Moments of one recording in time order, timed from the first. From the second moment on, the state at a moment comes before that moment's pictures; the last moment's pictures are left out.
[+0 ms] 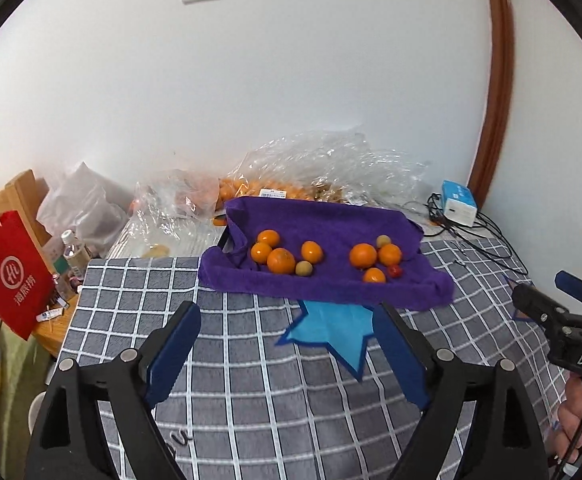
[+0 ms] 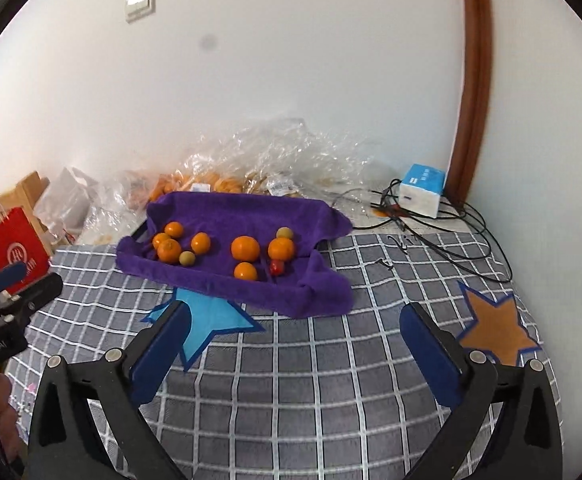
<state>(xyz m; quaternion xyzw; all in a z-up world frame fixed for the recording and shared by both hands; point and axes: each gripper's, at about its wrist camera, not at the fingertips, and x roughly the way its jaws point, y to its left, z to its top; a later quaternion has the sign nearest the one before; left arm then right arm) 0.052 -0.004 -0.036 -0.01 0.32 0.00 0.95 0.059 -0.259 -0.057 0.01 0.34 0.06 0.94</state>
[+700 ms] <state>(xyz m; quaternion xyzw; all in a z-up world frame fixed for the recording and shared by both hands) 0.017 -0.018 -0.024 0.00 0.30 0.00 0.95 0.019 -0.268 -0.048 0.01 0.32 0.04 0.95</state>
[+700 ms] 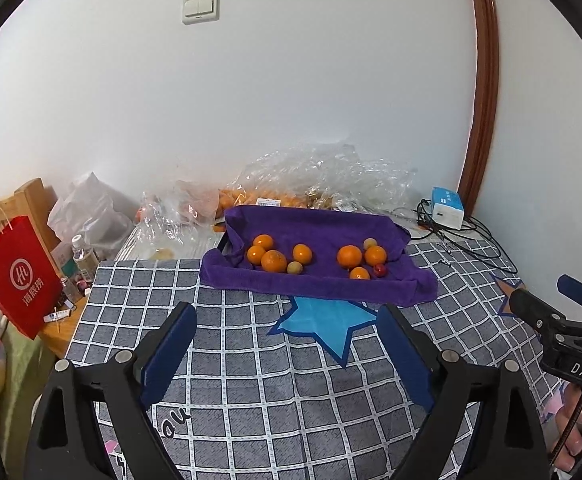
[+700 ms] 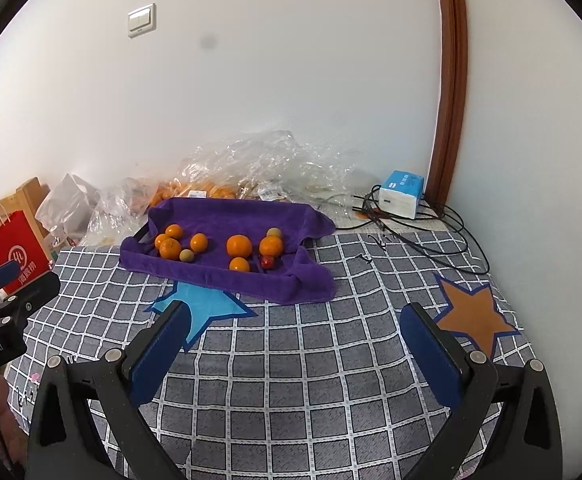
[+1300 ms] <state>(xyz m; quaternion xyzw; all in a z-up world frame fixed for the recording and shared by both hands) 0.016 -0.016 -0.027 -0.01 0.31 0.01 0.95 0.017 -0.271 -0.049 0.01 0.33 0.03 0.94</state>
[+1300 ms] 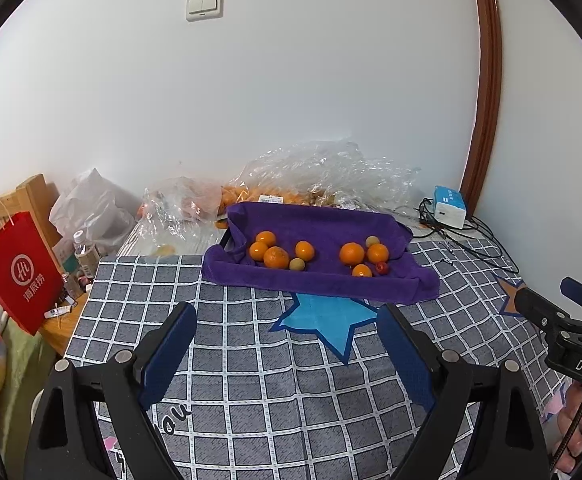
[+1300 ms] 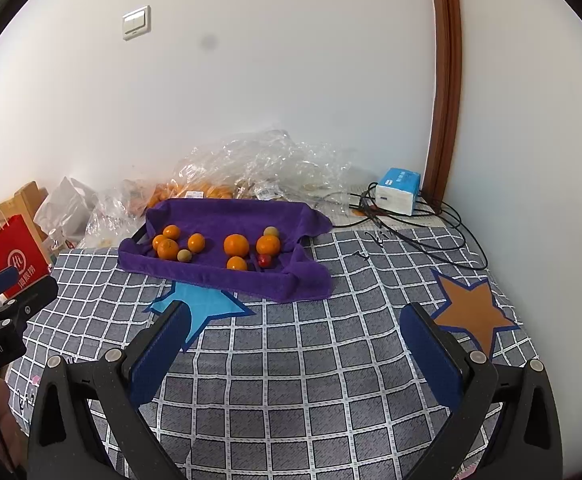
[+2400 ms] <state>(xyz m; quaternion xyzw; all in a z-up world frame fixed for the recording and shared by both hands) 0.016 -0.016 -0.025 -0.01 0.31 0.01 0.95 0.016 -0.275 -0.048 0.01 0.33 0.03 0.94</state>
